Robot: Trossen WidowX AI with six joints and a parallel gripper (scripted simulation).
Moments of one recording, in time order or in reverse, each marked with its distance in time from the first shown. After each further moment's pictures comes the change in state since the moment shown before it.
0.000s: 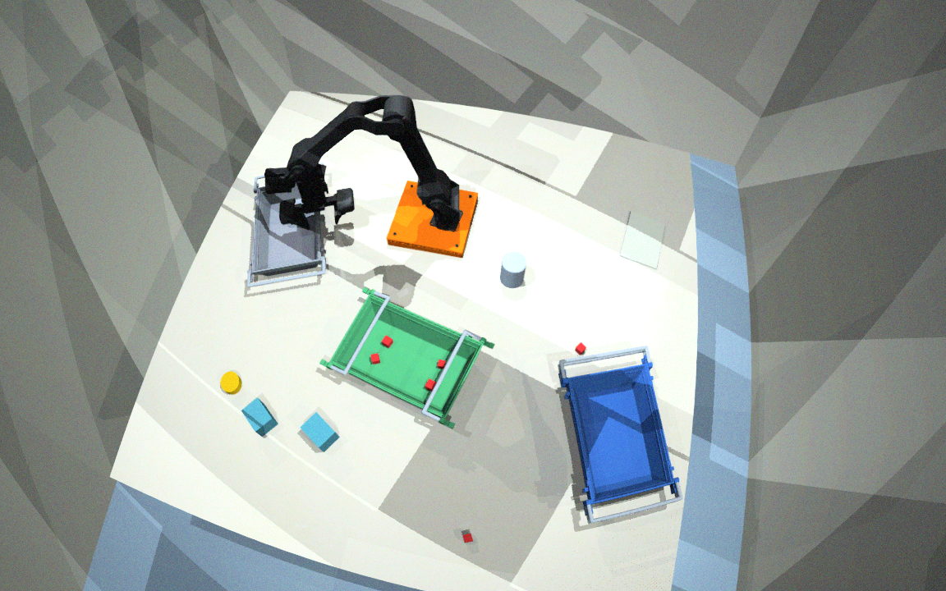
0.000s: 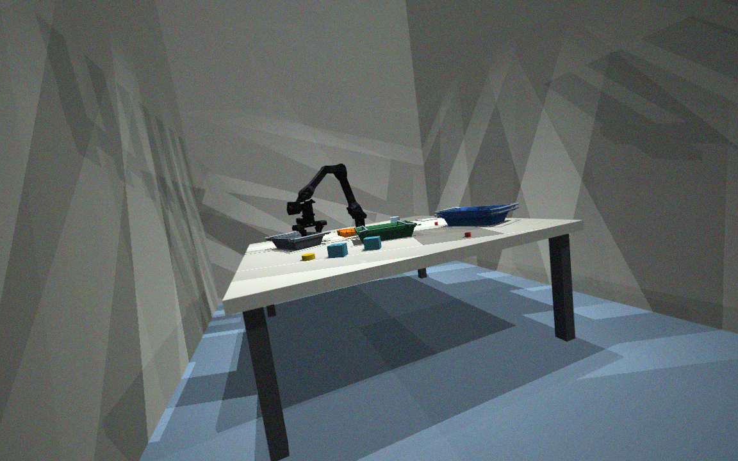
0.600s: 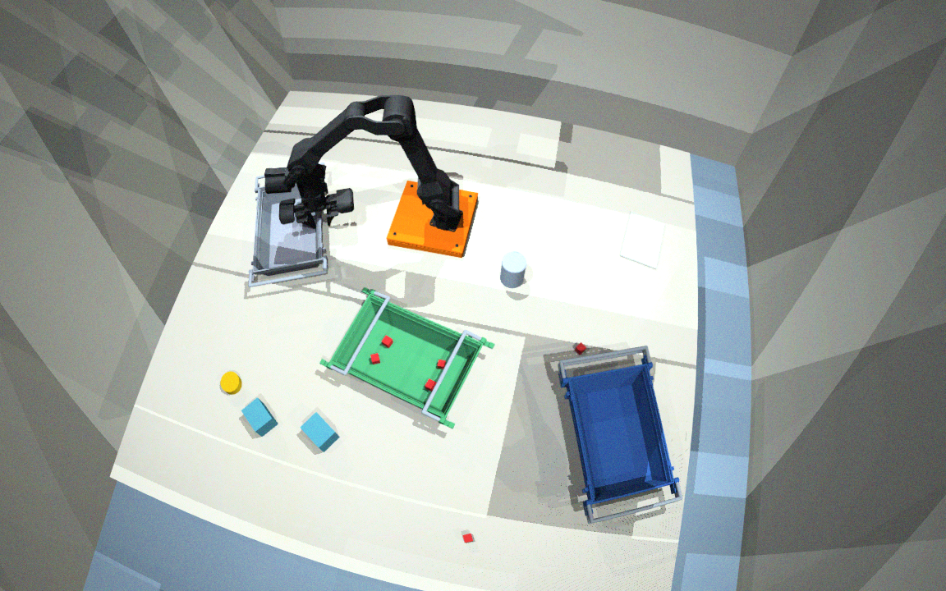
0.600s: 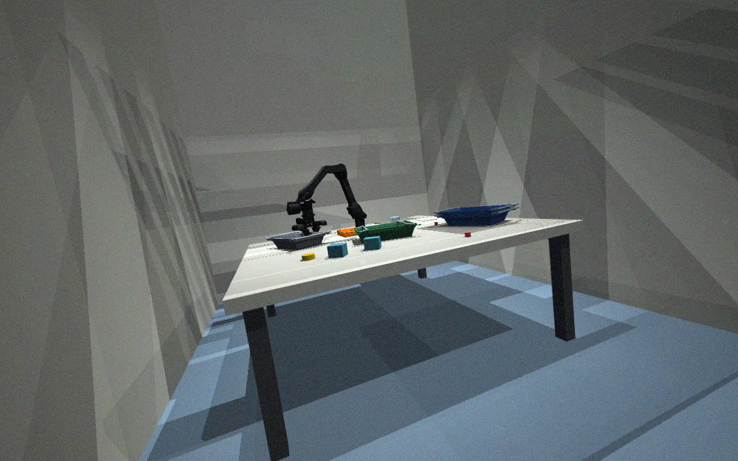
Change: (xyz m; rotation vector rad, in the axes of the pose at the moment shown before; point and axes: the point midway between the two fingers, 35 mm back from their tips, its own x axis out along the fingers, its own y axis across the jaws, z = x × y) arm 0.000 0.001 0.000 0.000 -0.001 0.004
